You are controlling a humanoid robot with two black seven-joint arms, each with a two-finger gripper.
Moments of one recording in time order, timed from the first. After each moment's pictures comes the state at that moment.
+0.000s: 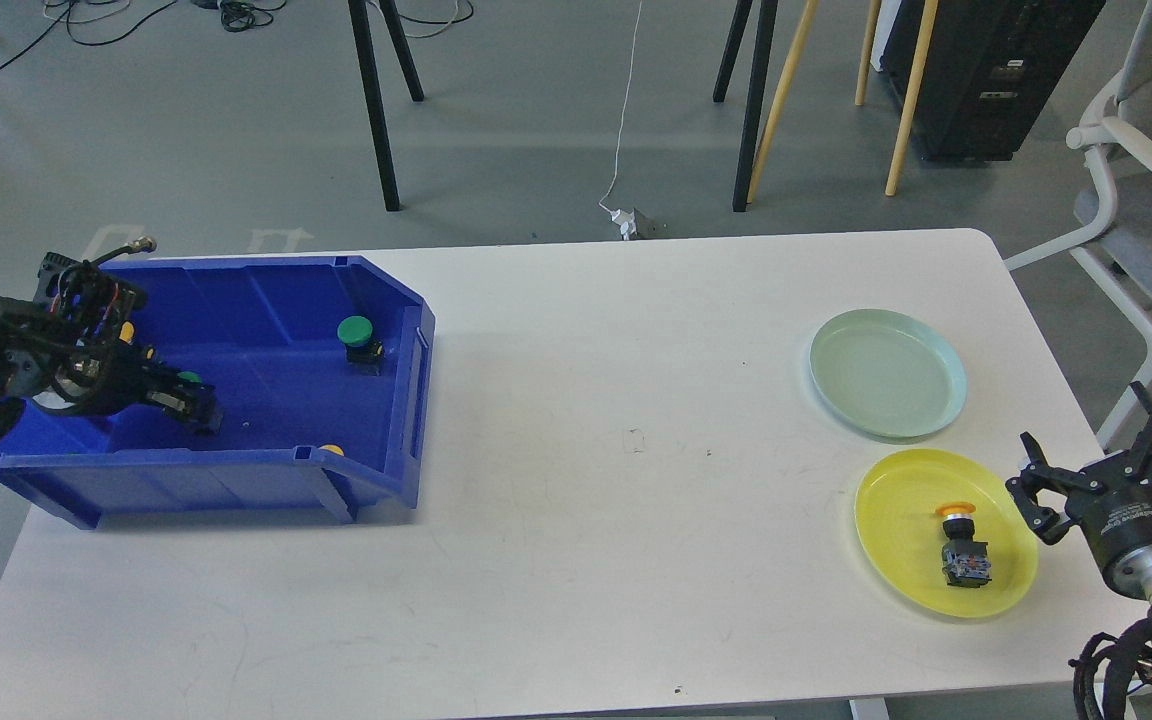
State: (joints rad) left arm -0.99 0.57 0.21 -0.44 1.67 -0.27 -0.49; right arm -0.24 -0.63 1.20 1.64 0.09 -0.18 0.42
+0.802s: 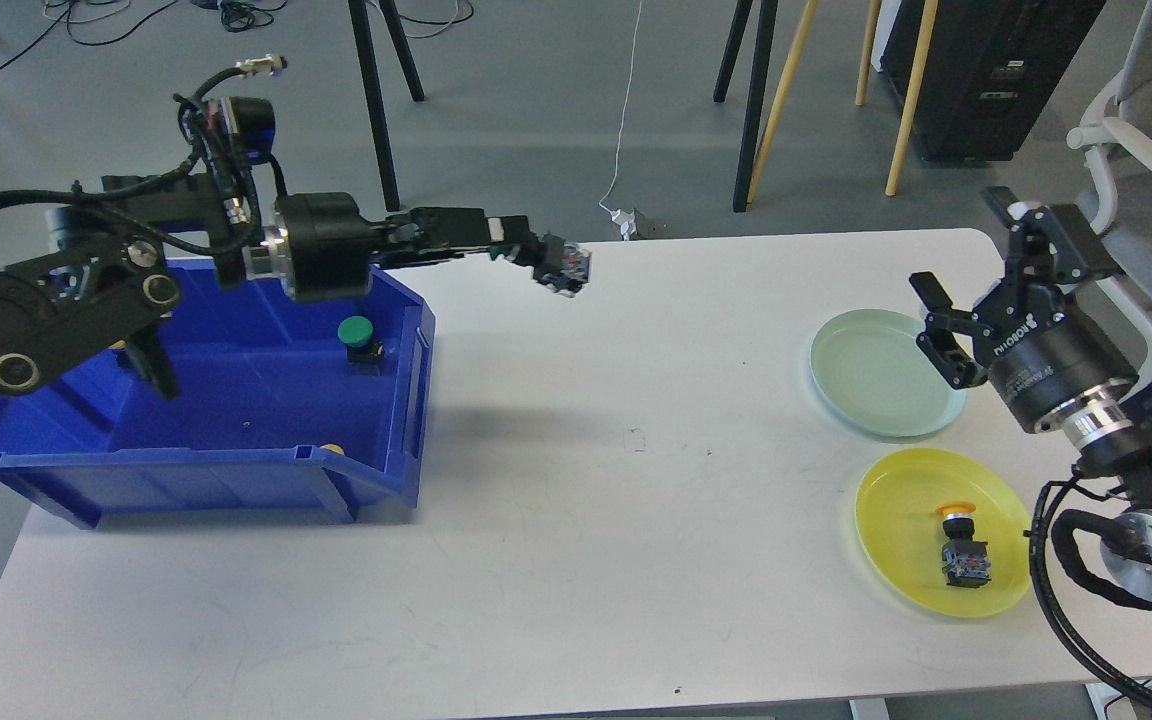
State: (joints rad) left arm -1.04 0.48 -0.33 -1.09 1.03 -0.45 -0.49; right arm 0.32 -0.73 0.81 1.62 -0.38 -0.05 0.37
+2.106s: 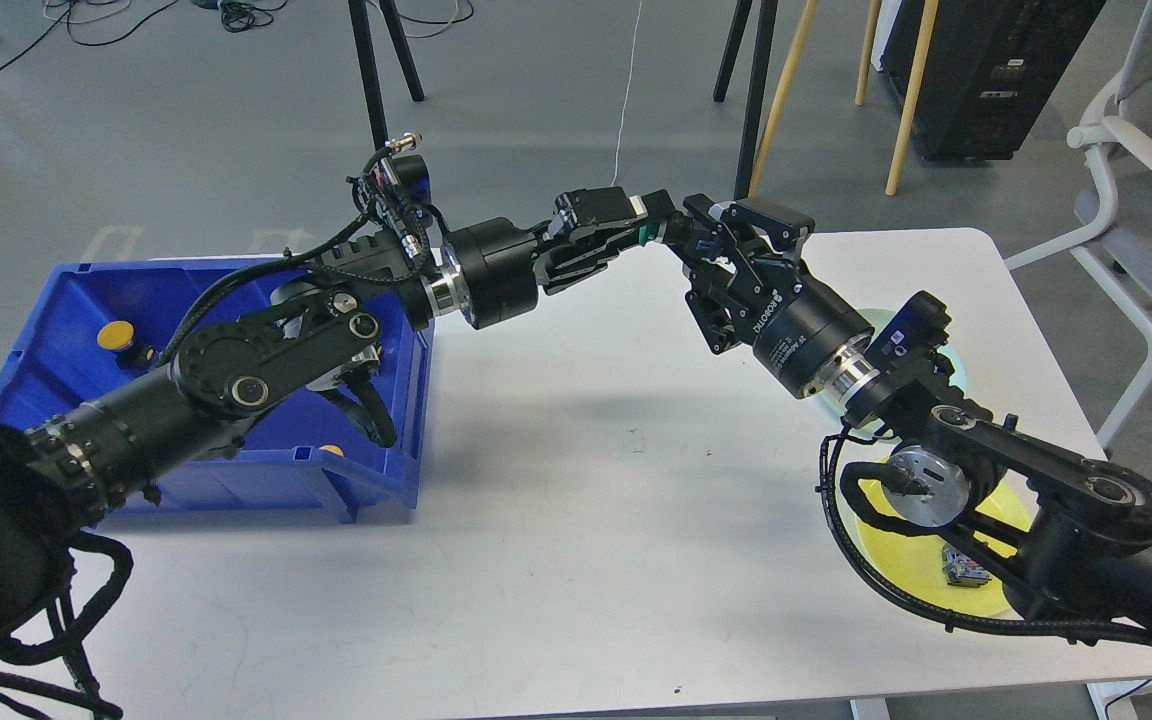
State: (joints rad) left arm -0.97 0.18 -0.38 -0.86 0.91 -0.36 -0.49; right arm 0.63 -0.40 0.53 1.37 -0.32 -0.01 0.39
